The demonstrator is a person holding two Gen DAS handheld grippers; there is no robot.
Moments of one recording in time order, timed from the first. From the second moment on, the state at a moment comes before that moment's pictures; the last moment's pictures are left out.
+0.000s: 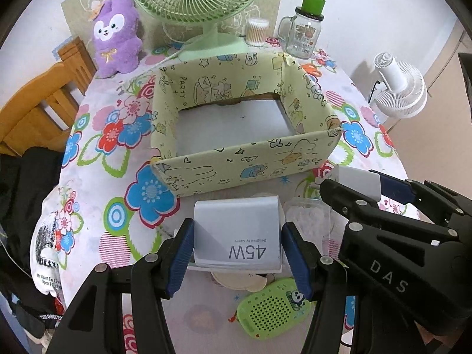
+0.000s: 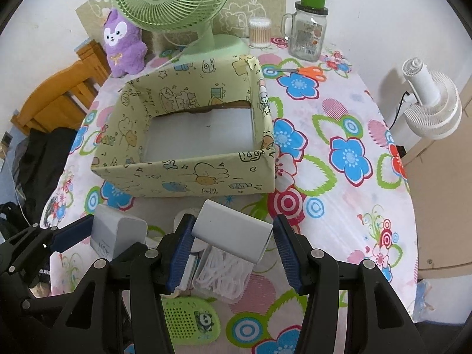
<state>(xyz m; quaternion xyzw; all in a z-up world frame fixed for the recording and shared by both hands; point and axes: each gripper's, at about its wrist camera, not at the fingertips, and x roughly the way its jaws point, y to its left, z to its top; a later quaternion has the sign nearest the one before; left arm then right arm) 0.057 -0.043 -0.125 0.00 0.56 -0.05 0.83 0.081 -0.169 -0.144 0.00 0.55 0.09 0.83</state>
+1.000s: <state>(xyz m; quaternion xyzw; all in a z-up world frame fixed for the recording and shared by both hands) 0.034 -0.038 -0.063 0.00 0.52 -0.03 0.85 0.058 -0.168 -0.075 0.00 0.51 0.10 0.86</state>
